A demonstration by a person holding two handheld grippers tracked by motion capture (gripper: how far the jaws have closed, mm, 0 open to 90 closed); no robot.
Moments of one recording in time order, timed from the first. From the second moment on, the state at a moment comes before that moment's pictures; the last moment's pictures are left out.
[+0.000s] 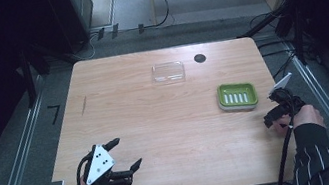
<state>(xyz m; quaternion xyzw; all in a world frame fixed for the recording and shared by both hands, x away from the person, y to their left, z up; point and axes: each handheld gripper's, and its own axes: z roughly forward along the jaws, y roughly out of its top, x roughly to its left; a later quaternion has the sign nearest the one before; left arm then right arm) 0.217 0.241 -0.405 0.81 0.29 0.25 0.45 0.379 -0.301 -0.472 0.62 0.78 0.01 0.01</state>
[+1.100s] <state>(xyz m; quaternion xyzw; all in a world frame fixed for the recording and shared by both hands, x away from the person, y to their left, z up) 0.217 0.241 -0.405 0.81 0.29 0.25 0.45 0.378 -0.308 -0.472 0.62 0.78 0.02 0.01</state>
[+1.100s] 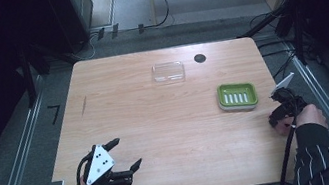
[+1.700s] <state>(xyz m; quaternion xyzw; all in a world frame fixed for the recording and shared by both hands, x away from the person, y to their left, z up) 0.217 0.241 -0.405 0.81 0.29 0.25 0.45 0.378 -0.307 -0.466 0.61 0.79 0.02 0.02</state>
